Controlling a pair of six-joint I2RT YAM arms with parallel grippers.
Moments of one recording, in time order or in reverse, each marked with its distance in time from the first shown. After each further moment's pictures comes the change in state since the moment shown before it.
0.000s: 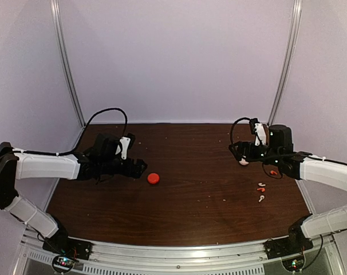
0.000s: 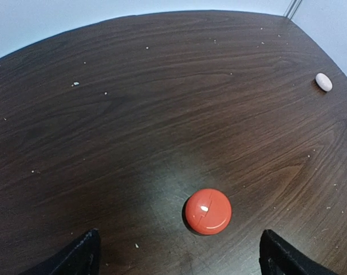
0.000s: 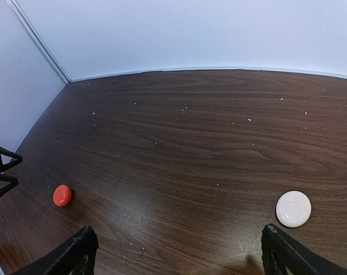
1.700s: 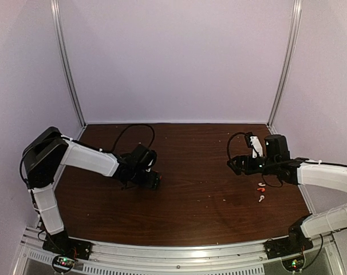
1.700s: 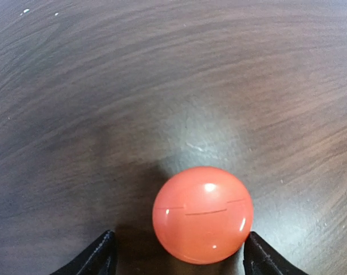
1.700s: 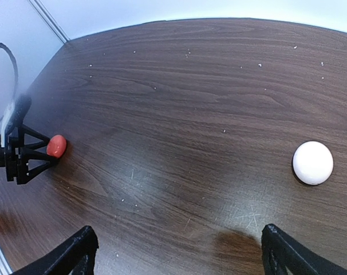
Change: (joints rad) left arm -0.155 0.431 0.267 -0.162 -0.172 -0.138; right arm 0.008 0.017 -0.079 -0.053 -0.066 -0.031
